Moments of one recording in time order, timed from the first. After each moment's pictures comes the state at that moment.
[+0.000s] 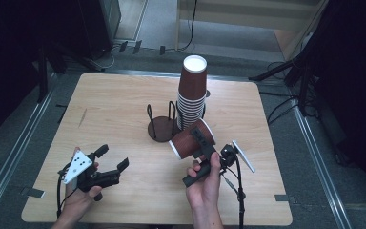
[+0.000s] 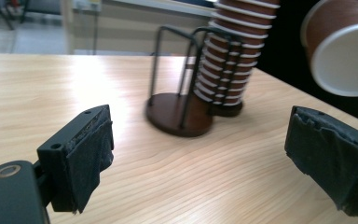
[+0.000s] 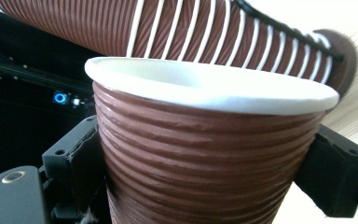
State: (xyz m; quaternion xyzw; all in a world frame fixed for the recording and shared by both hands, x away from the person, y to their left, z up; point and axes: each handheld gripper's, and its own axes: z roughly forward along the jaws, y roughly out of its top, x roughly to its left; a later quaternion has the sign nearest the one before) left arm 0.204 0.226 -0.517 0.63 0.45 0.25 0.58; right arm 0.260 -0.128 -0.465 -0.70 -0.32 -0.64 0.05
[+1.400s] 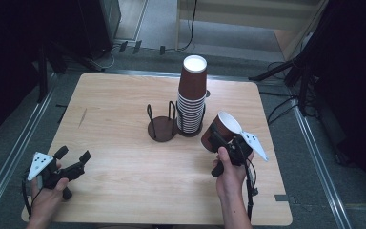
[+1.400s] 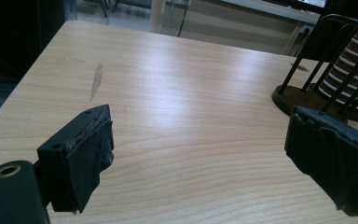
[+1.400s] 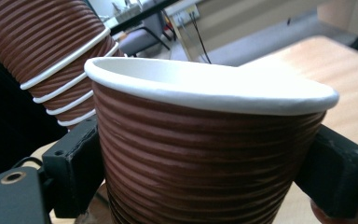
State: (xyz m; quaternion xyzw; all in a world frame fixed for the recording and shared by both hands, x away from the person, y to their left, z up) left arm 0.209 0.320 -0.550 0.56 0.56 0.31 0.53; right arm 0.286 -0.168 -0.461 -0.63 -0.47 -0.56 -0.27
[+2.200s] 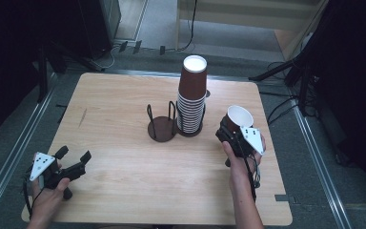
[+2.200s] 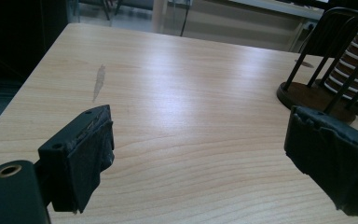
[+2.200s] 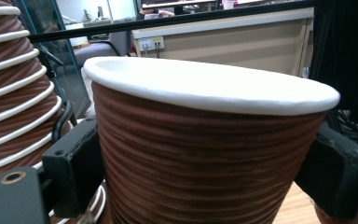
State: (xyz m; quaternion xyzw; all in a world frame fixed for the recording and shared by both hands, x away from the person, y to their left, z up) left arm 0.210 0.318 -0.551 0.57 0.55 0.32 0.52; right arm 0.321 -0.190 -0.486 -0.57 -0.49 -0.49 -0.43
